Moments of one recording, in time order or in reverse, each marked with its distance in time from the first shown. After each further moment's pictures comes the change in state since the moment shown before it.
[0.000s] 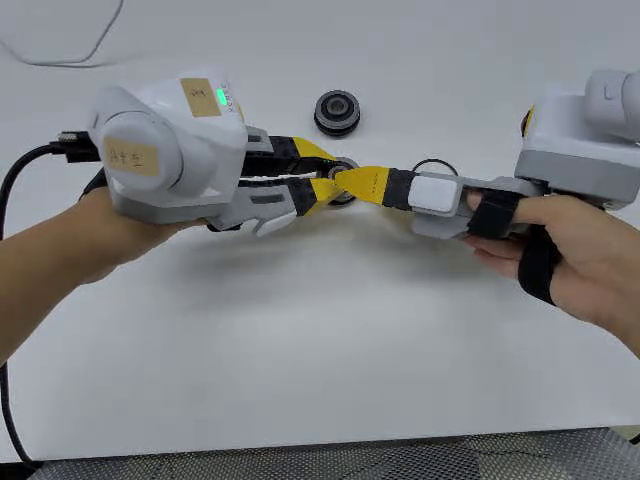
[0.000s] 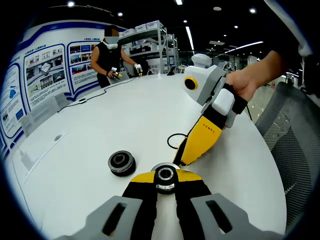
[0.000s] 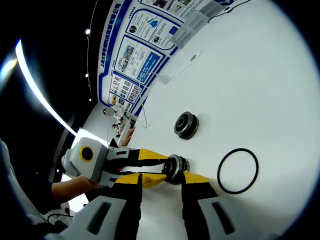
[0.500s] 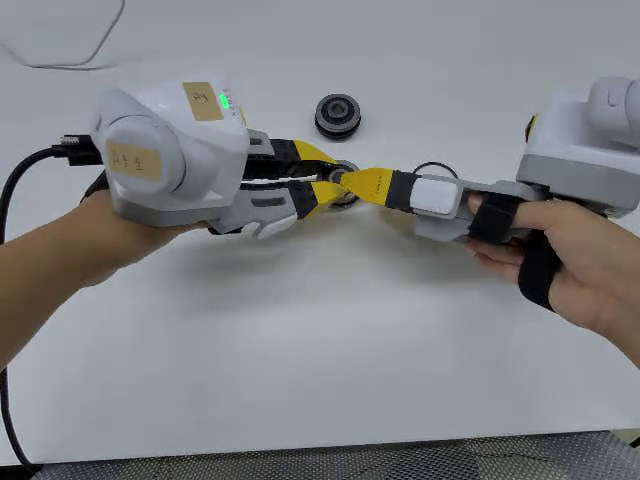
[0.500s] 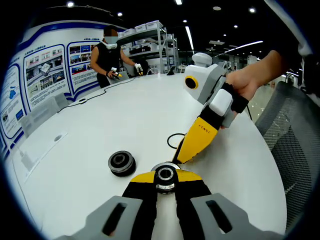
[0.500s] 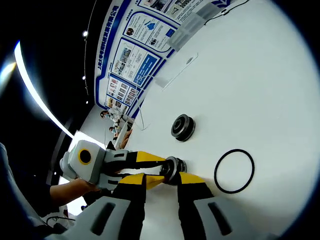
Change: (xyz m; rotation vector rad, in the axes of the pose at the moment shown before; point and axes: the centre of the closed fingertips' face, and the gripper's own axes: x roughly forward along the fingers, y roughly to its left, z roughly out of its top) left arm 0.000 0.000 0.000 0.004 0.002 0.001; right arm -0.002 -0.003 0.003 0.007 -0.018 -0.032
